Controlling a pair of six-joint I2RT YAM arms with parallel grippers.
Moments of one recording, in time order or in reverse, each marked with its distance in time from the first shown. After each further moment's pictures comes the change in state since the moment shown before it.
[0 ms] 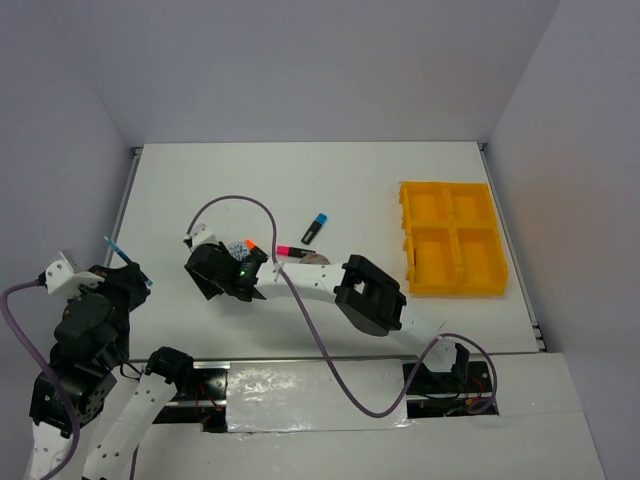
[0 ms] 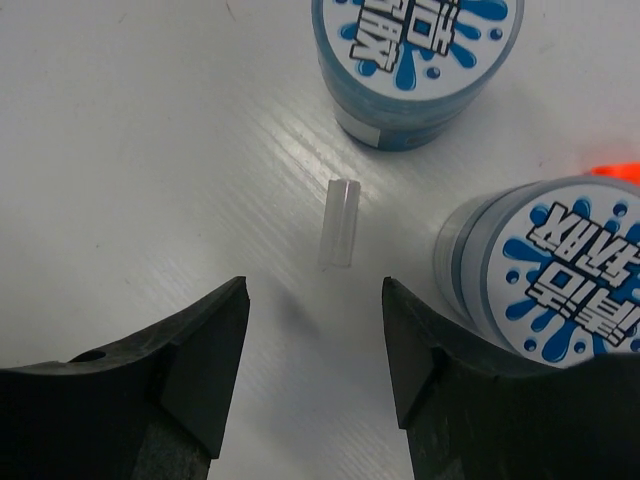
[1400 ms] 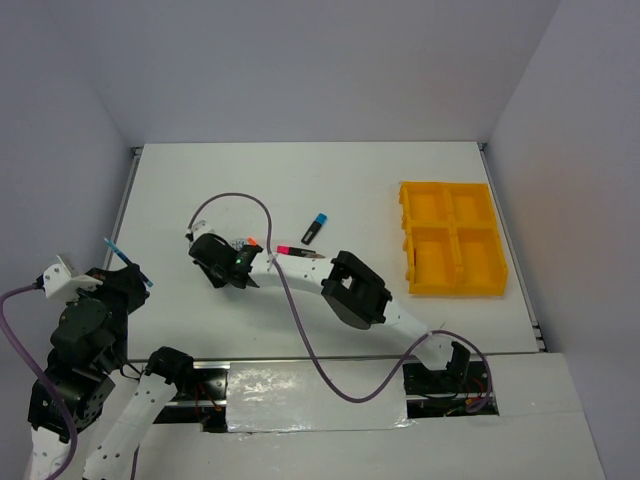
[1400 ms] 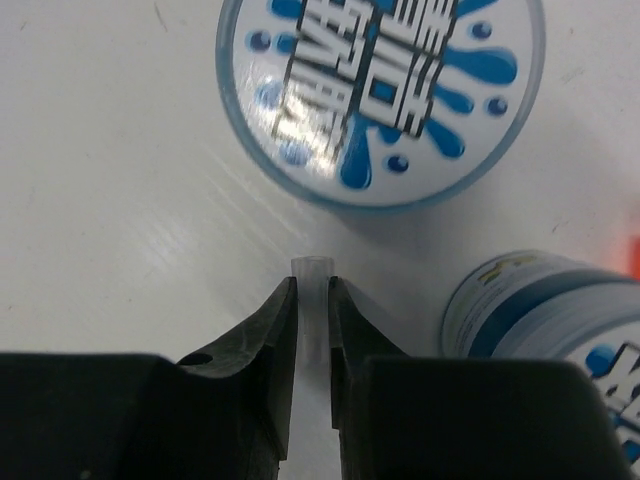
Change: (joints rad) left arm 0.000 -0.023 0.000 -0.001 0.018 -0.002; right arm -0.066 0.206 0.256 -0.116 -0.098 -0.037
